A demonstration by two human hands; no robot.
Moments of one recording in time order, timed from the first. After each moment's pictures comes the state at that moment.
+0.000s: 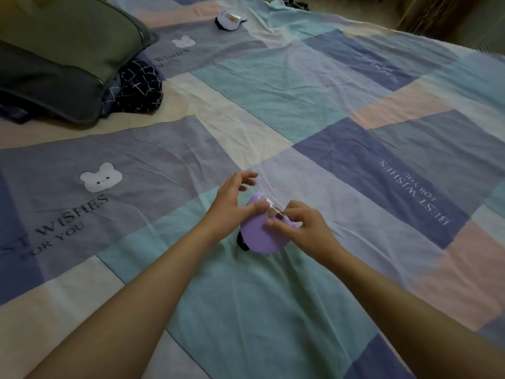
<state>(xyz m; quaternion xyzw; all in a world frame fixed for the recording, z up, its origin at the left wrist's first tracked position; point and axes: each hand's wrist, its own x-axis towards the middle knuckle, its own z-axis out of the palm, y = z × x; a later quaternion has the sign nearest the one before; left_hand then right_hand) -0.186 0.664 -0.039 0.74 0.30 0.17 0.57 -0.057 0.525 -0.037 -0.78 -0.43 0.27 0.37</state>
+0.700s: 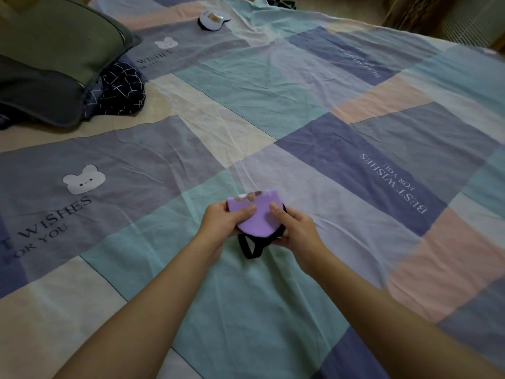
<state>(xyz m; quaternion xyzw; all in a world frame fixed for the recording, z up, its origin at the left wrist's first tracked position) -0.171 0.613 -0.039 0.46 0.42 0.17 0.76 -0.068 0.498 -0.025 -0.66 -0.12 0.46 0.58</state>
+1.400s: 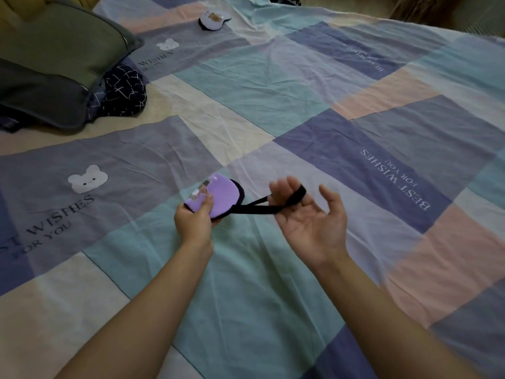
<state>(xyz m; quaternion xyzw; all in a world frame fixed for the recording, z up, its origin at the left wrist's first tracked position) -0.177 0.619 -0.058 0.33 0.57 0.41 0.63 -0.059 0.480 0.022 -0.24 0.04 0.56 0.79</state>
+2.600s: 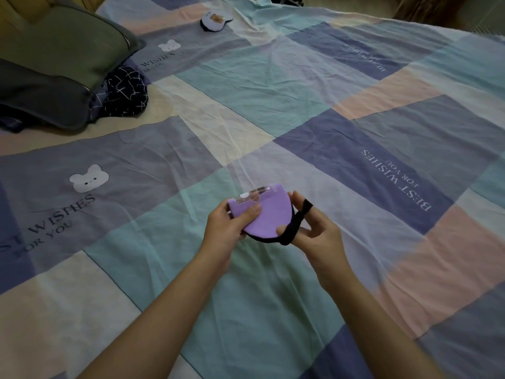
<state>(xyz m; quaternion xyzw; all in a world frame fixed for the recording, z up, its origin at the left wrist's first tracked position) -0.171 0.572 -0.020 0.47 0.41 0.25 0.74 -0.065 0.446 0.010 -0.64 -0.20 0.36 0.65</state>
